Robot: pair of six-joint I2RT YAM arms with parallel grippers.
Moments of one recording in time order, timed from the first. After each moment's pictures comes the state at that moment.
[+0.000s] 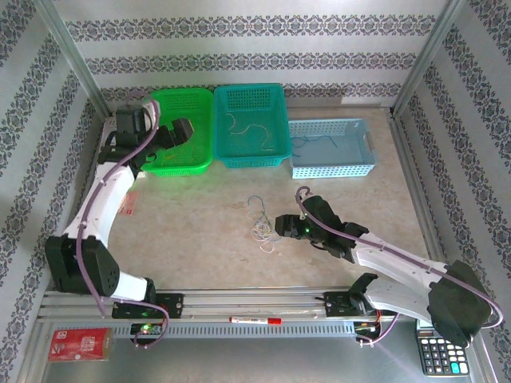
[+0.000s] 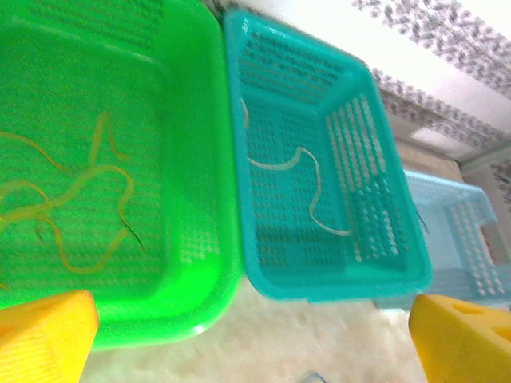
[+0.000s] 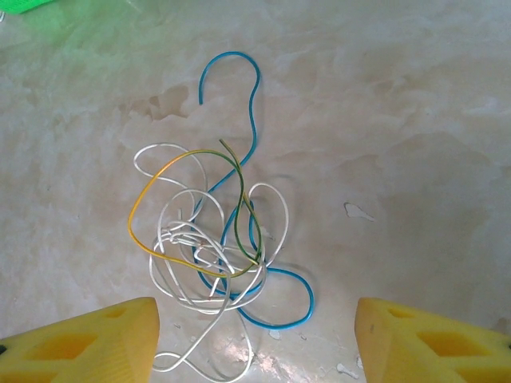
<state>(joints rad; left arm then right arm) -0.06 1.35 1.19 -0.41 0.31 -0.45 0.70 1.05 0.49 -0.21 -0.06 0.69</state>
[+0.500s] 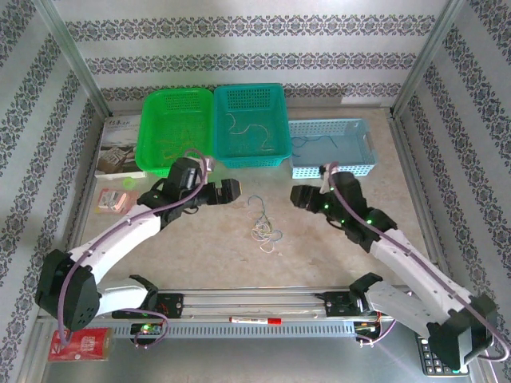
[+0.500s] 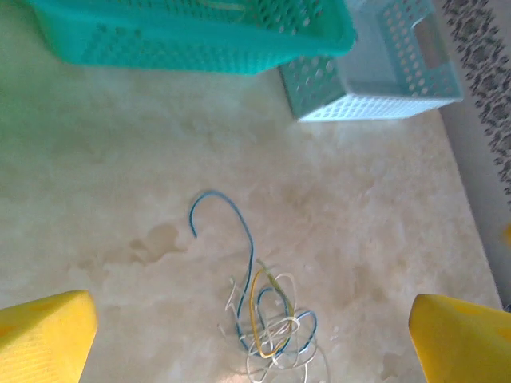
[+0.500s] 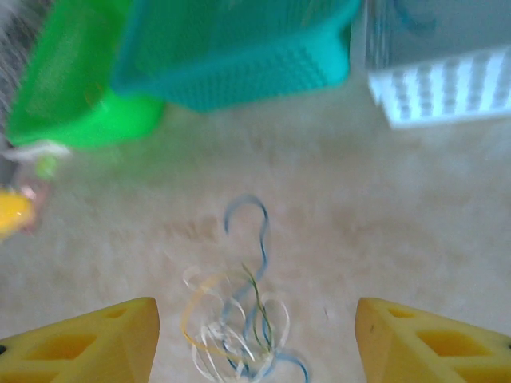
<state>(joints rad) -0.49 1.23 0.82 -0.27 0.24 -0.60 0.47 0.91 0.73 -0.38 -0.11 0.59</state>
